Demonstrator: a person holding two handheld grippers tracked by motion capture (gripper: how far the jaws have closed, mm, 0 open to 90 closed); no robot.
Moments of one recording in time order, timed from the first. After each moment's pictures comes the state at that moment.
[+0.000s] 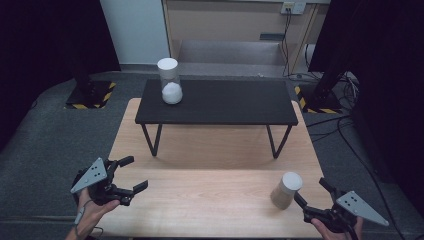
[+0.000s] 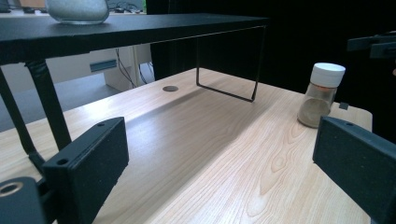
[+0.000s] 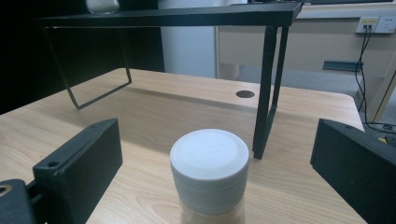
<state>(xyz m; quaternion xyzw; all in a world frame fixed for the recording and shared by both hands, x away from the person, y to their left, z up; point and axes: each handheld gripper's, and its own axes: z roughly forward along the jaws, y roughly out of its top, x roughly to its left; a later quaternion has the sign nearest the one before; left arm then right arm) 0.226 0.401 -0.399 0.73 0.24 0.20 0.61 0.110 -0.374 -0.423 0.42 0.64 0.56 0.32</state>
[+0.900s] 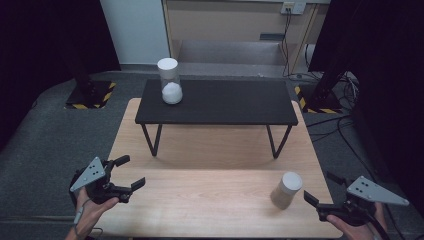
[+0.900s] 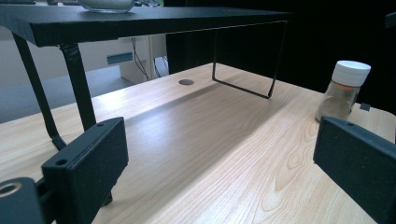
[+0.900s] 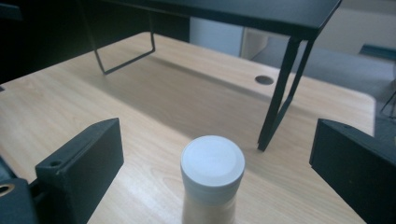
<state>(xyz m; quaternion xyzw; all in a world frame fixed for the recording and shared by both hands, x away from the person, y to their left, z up) 0.222 0.402 -0.401 0.72 0.27 0.21 0.60 0.133 -0.403 -0.341 0.38 0.73 0.51 0.26</state>
